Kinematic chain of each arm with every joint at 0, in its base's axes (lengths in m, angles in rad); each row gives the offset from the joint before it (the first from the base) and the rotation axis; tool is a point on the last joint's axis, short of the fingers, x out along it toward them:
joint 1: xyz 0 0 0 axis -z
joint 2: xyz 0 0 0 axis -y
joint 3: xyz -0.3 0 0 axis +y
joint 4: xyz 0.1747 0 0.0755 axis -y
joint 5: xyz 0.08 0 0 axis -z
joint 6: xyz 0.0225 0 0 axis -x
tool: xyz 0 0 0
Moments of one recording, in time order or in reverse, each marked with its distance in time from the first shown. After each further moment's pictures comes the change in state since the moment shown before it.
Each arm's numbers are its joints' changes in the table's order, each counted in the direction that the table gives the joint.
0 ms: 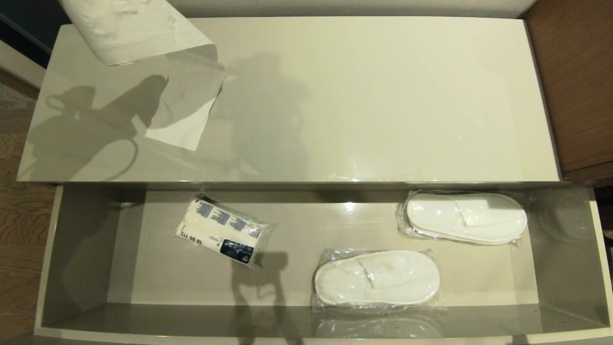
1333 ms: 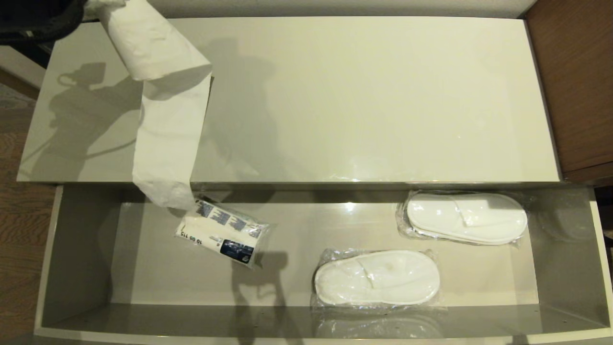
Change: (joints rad) left arm -0.036 -0.243 -0.207 -0.045 -0.083 0.085; right arm 0.001 0.000 0.000 0.000 0.000 0.002
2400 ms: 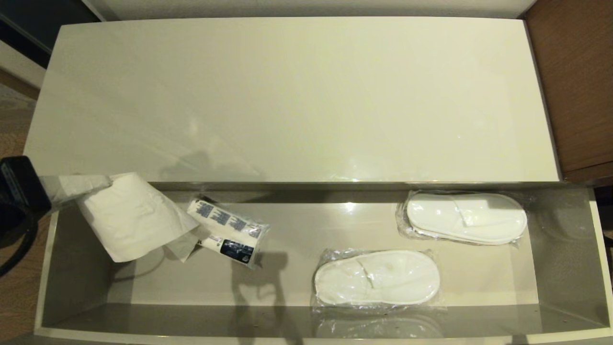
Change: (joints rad) left arm 0.000 0.543 1.010 0.101 -0.023 0.120; right arm -0.001 0.000 0.000 0.001 0.000 0.002
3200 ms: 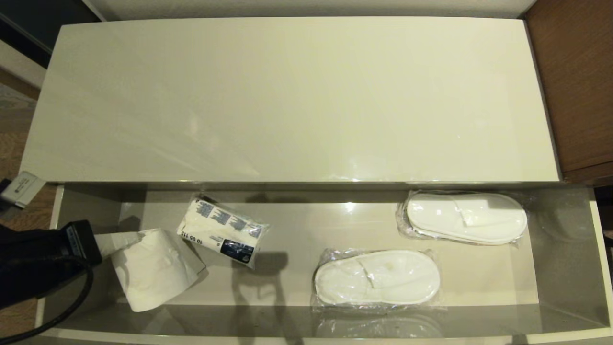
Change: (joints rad) left arm 0.012 -0.051 0.250 0.106 -0.030 0.001; right arm 0.001 0.000 0.000 -0.001 0.000 0.000
